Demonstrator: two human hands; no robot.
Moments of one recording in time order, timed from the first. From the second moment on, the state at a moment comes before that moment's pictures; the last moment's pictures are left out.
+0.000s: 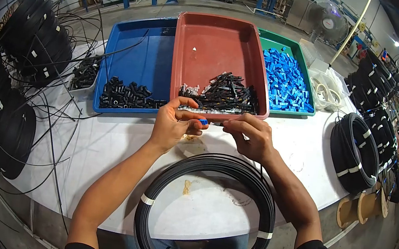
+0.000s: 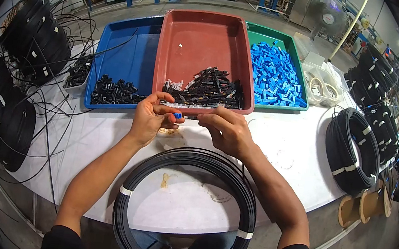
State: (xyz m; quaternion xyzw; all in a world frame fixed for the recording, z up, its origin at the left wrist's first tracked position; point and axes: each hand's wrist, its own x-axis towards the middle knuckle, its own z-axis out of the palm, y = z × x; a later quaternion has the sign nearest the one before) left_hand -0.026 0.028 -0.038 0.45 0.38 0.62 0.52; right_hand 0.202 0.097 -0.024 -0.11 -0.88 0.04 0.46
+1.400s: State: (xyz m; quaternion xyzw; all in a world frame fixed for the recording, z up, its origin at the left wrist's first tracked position) left_hand -0.022 0.015 -0.012 0.87 0.40 0.28 -0.01; right_hand 0.197 0.088 -0.021 -0.13 -0.88 0.22 0.40
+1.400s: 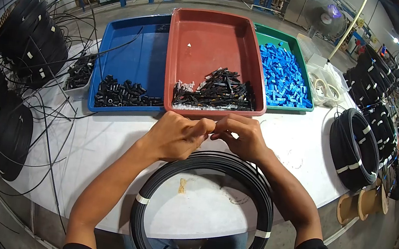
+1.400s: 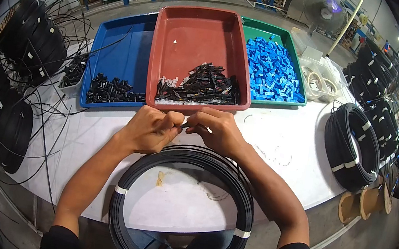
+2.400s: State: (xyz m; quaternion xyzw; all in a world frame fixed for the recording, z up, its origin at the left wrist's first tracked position) left_hand -0.073 -0.301 0.019 0.49 0.56 0.61 0.25; right_hand 0.293 0.004 -0.003 -0.46 -0.78 0.30 0.31
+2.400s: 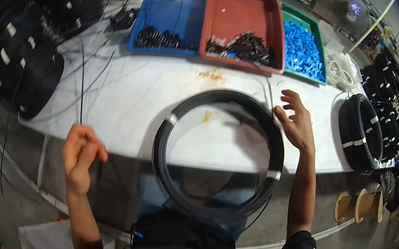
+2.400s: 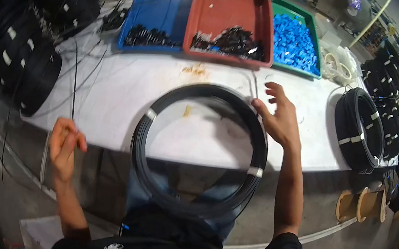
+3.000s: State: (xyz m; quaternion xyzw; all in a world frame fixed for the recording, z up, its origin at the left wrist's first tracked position) left_hand 0.046 -0.410 0.033 0.58 0.63 0.40 0.32; right_hand 0.312 -0.110 -0.040 -0.46 -0.62 0.42 0.47
